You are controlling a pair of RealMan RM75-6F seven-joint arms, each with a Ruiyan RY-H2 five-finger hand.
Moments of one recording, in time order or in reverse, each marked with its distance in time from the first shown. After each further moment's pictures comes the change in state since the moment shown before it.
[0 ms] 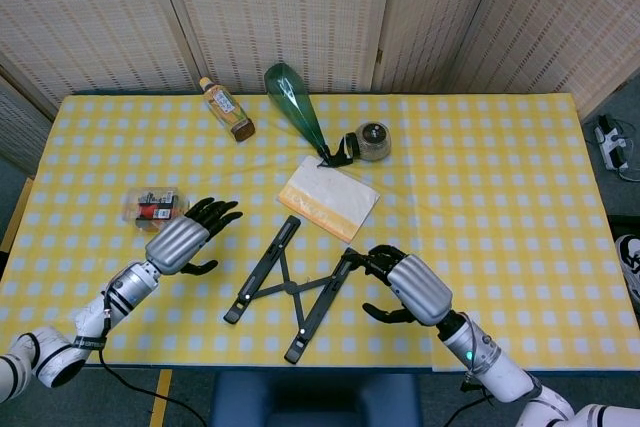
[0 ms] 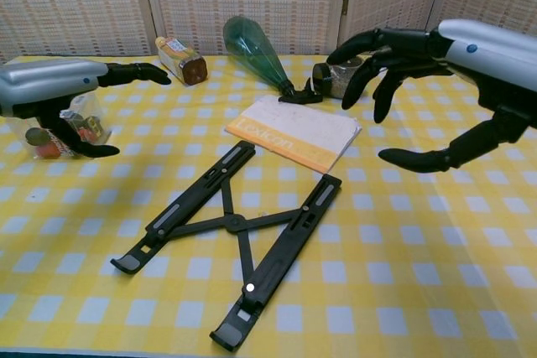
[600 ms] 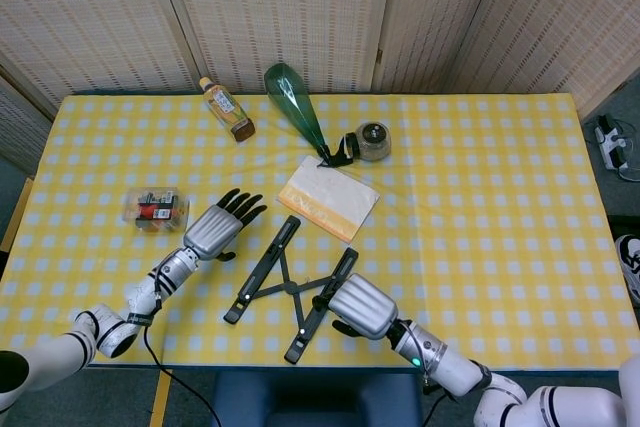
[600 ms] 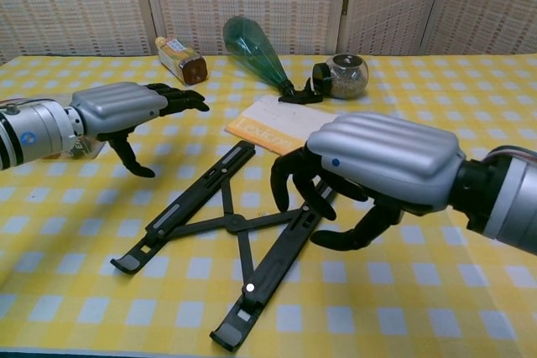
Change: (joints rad) left arm -0.089 -0.281 -0.026 0.340 -0.052 -0.105 0.136; right arm 0.110 -0.166 0.022 0.062 0.078 -0.254 -0.392
